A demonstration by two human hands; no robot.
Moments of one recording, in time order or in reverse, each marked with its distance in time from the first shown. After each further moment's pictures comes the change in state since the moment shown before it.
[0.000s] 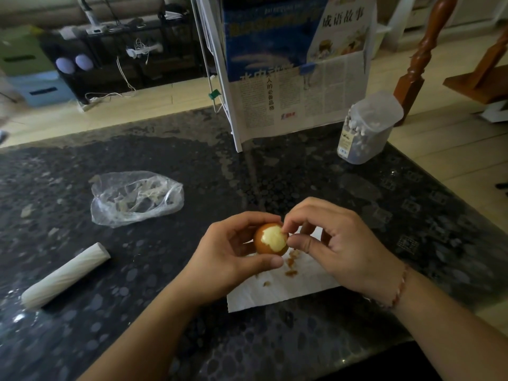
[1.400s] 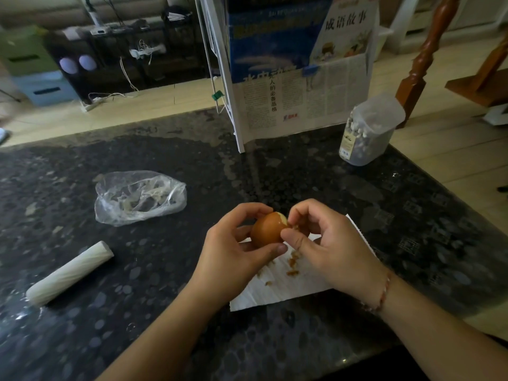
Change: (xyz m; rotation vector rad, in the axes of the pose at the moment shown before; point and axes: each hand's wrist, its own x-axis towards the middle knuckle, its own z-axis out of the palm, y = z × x) left_hand 0.000 -0.004 0.015 0.146 0.263 0.025; right_hand -0.001 0.001 0.020 0.186 0.115 0.268
